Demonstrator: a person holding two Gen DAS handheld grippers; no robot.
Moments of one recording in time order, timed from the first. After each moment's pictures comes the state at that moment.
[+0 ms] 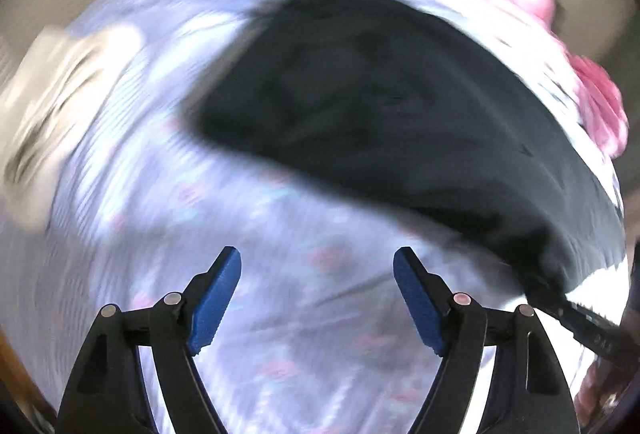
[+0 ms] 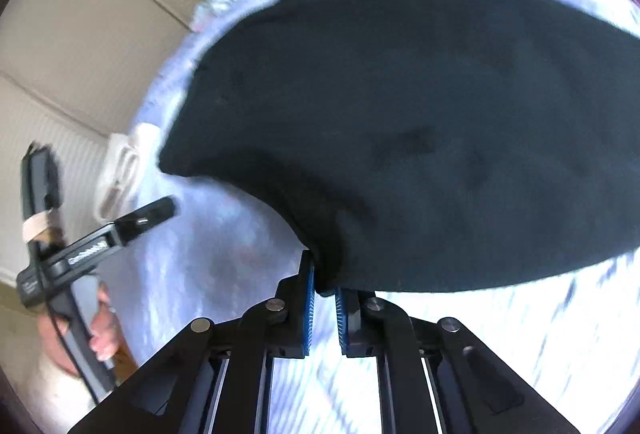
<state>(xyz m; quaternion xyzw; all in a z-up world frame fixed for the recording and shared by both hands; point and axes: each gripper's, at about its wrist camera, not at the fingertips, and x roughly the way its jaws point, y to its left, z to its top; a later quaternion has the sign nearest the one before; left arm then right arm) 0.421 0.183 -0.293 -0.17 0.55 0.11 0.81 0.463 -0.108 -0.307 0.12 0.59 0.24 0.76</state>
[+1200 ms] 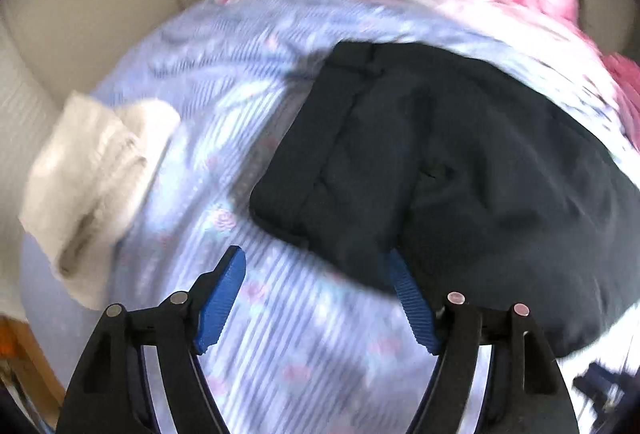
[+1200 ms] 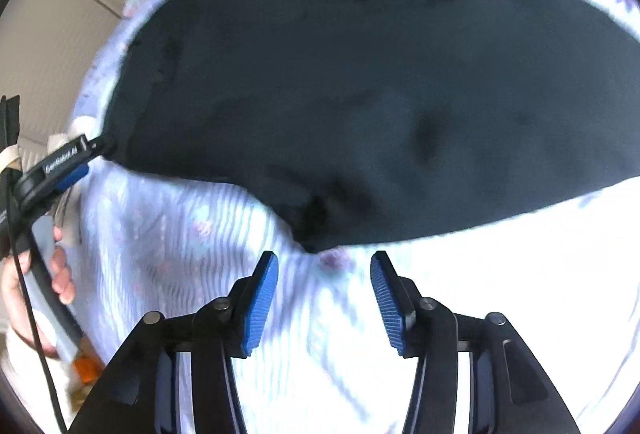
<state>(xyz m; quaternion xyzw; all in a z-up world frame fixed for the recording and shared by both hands) 0.455 0.187 -0.259 -0.05 0.52 0.15 0.84 0.446 -0.095 -0.286 0.06 0.61 0.15 0.77</state>
